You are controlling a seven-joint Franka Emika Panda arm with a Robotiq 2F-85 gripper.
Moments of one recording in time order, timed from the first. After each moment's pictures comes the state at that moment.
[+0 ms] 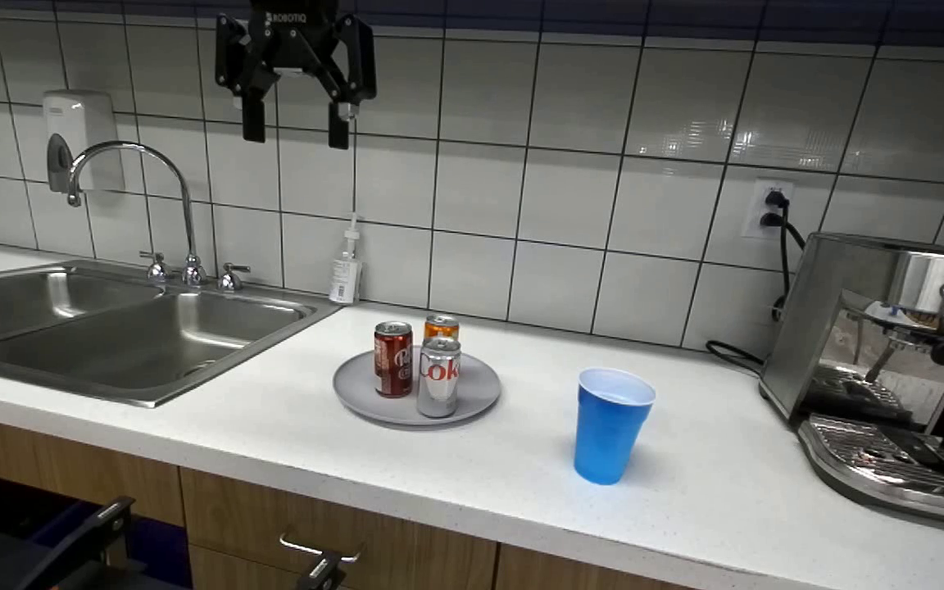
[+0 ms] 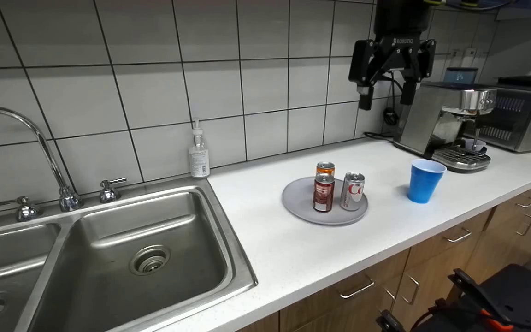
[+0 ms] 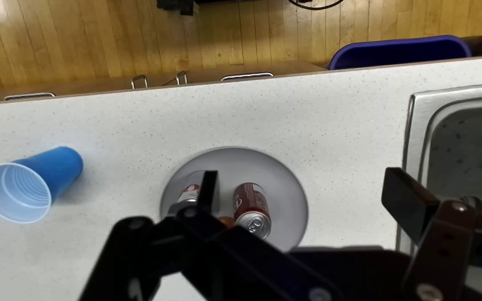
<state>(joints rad) 0.00 -0.60 -0.01 -2.53 -0.02 1.92 0.02</state>
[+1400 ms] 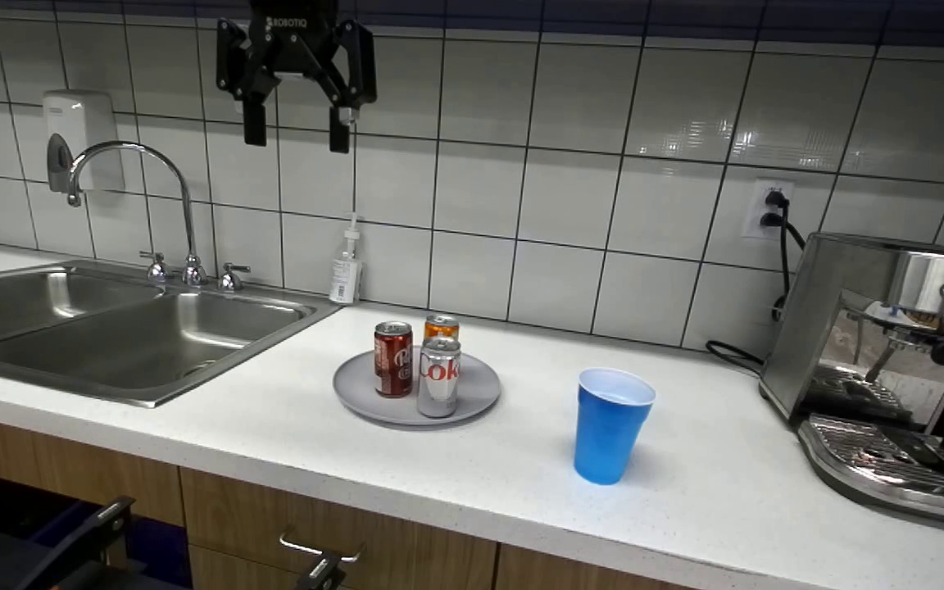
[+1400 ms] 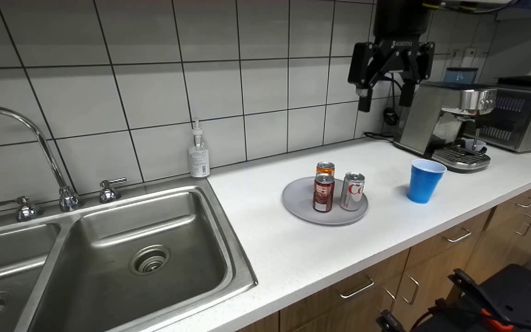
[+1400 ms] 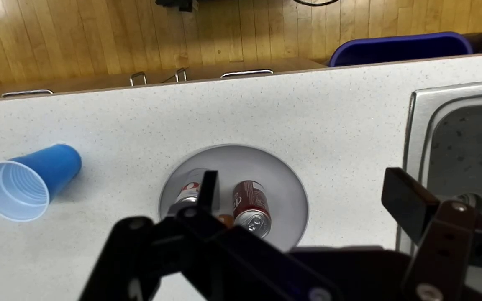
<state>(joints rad) 0.00 -0.60 -0.01 -2.54 -0.02 1.94 0.02</state>
